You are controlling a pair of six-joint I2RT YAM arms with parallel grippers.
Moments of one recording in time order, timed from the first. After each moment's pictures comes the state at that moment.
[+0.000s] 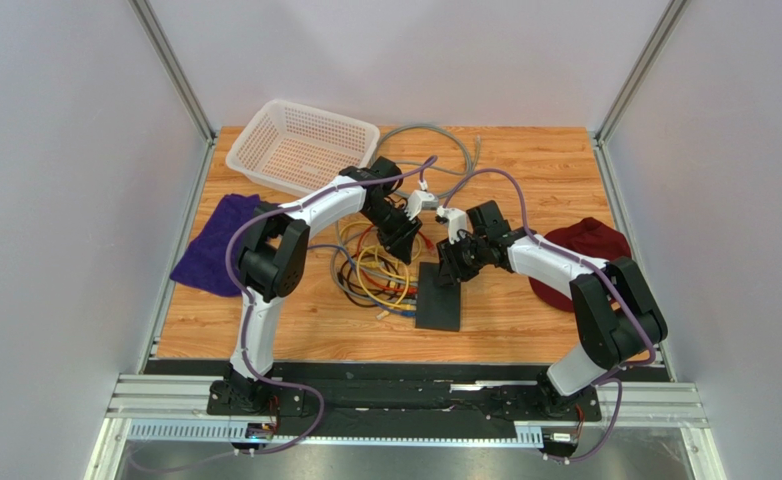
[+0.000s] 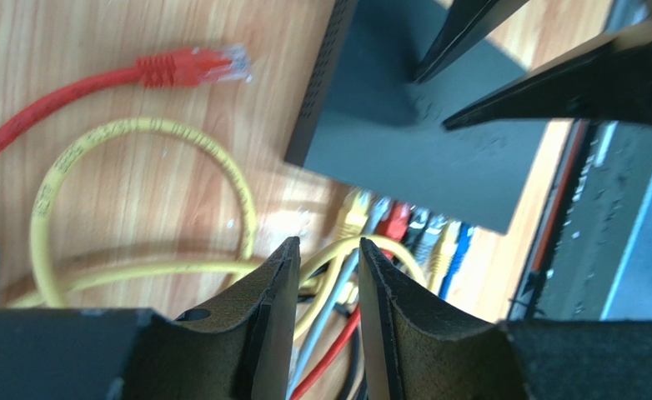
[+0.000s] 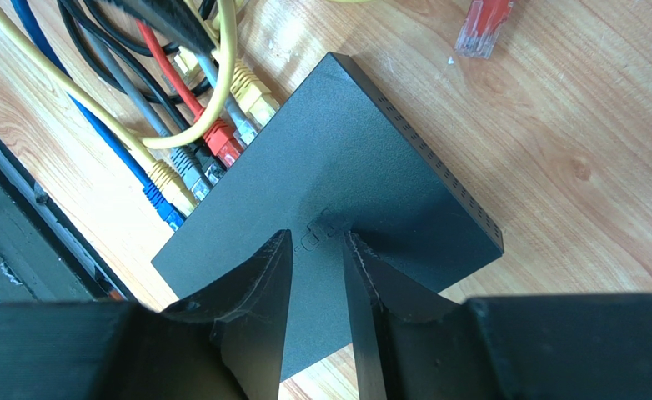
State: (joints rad) left arm -0.58 2.14 1.71 -0.85 0.74 0.47; right arm 0.44 1.58 0.88 -0.31 -0.48 -0.02
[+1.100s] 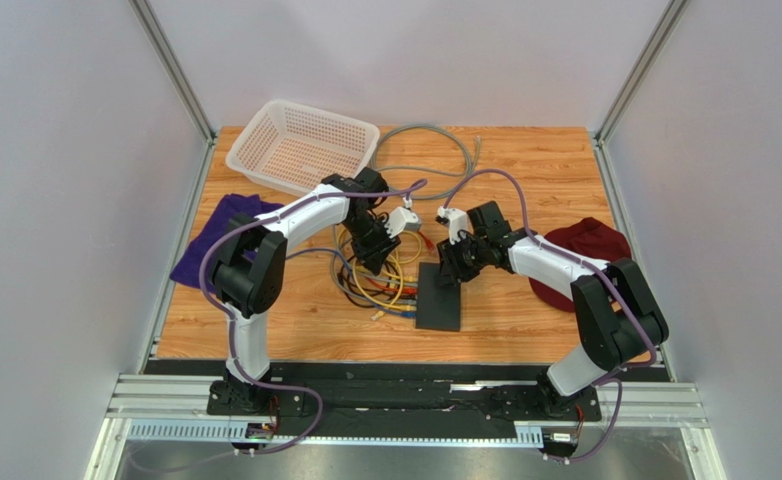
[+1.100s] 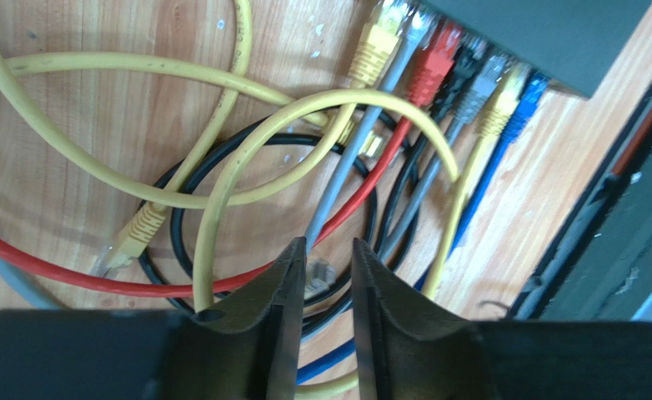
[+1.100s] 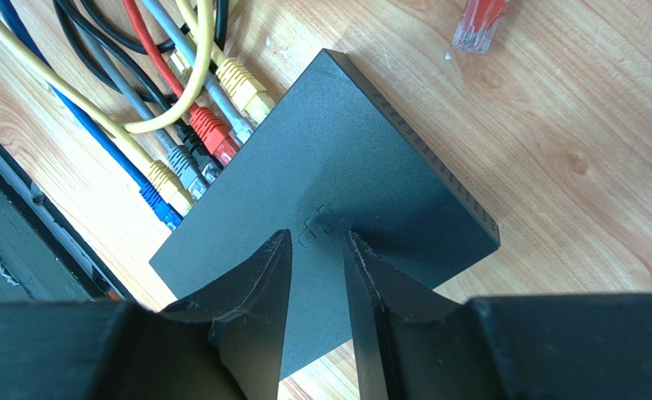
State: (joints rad) left arm -0.58 1.95 1.50 -0.95 0.47 0.60; right arm 0.44 1.57 0.87 -0.31 -0.47 -0.02
